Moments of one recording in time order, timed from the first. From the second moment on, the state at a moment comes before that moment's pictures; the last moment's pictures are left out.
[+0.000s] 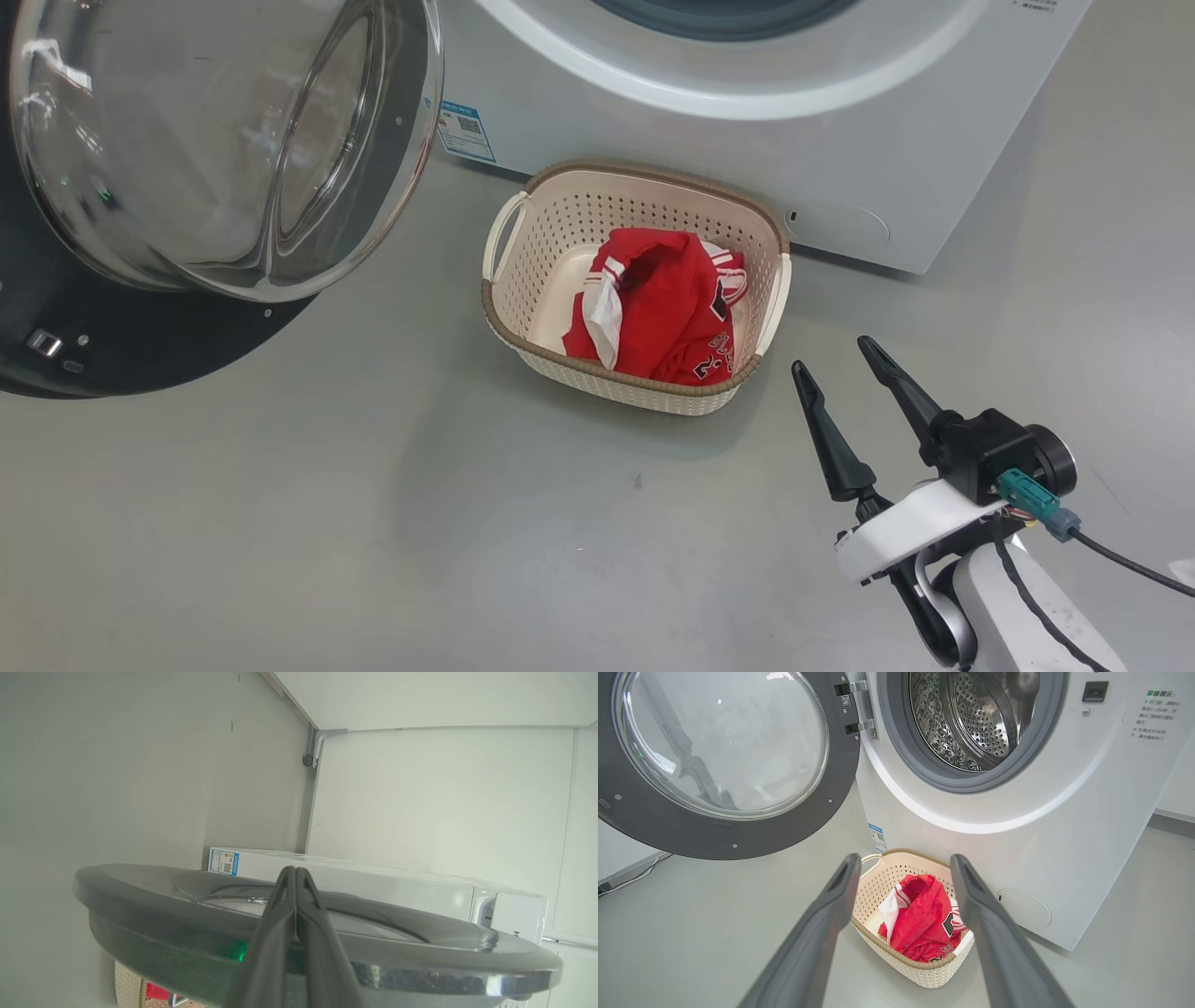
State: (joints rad) left arm -0.89 0.34 0.72 0.94 -1.19 0.12 0.63; right arm -0.18 -0.15 0.36 0.21 0.31 0.12 -0.24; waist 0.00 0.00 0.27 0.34
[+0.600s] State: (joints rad) left arm -0.88 0.36 0.63 0.94 -1.16 0.11 0.82; right arm -0.18 -0.14 0.36 0.23 0.32 0.12 -0.24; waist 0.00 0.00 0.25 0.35
